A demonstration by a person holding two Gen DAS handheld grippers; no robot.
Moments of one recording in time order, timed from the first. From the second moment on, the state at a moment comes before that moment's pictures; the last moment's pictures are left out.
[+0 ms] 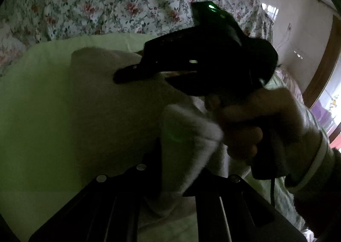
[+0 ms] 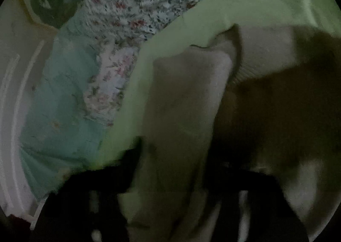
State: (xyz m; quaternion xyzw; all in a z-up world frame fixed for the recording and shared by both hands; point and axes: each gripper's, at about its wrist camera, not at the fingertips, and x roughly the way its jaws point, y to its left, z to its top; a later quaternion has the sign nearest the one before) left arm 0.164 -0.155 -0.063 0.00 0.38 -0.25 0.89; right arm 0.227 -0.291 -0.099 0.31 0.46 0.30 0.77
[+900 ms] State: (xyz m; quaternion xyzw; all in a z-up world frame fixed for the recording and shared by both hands) left arm 0.180 -0.318 -0.097 -0.01 0.45 -0.38 0.81; right arm 0.165 -0.446 -0.100 0.21 0.43 0.15 0.86
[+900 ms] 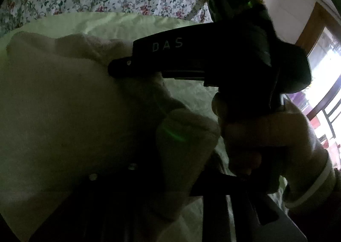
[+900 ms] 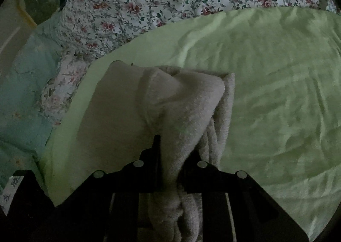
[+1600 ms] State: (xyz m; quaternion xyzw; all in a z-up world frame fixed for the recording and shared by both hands) left arm 0.208 -0.143 -0.069 -0.16 0.47 -0.30 0.81; right arm 0.123 -0.471 -0.108 0.29 0.43 0.12 0.84
